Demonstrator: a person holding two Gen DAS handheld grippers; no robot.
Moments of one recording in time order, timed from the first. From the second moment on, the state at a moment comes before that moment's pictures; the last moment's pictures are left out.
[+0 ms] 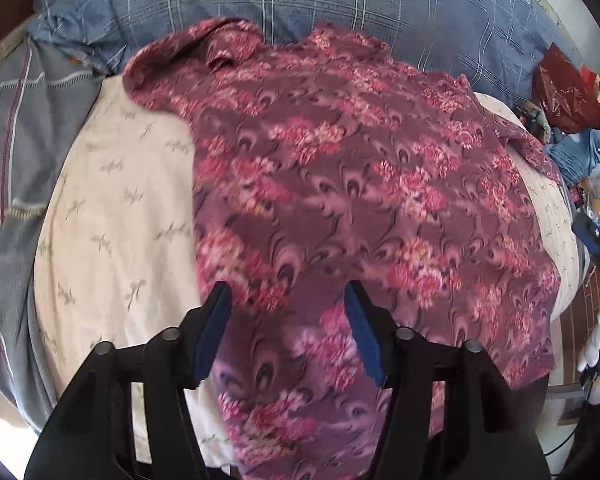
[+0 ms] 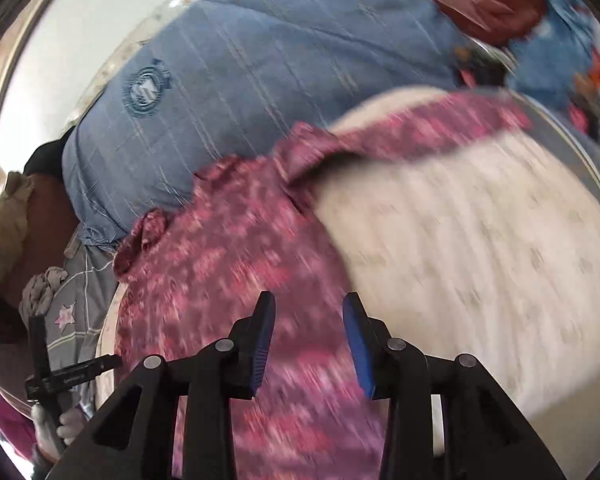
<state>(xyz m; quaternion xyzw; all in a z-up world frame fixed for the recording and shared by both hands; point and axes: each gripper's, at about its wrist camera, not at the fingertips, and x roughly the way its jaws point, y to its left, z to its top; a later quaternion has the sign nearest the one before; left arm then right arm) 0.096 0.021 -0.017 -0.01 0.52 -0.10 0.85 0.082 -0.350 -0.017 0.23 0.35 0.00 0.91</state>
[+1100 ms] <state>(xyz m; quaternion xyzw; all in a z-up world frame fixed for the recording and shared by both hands) 0.199 -0.032 -0.016 -0.03 0.51 -0.22 0.83 0.221 -0.585 -0.061 0.43 0.28 -0.22 0.83</state>
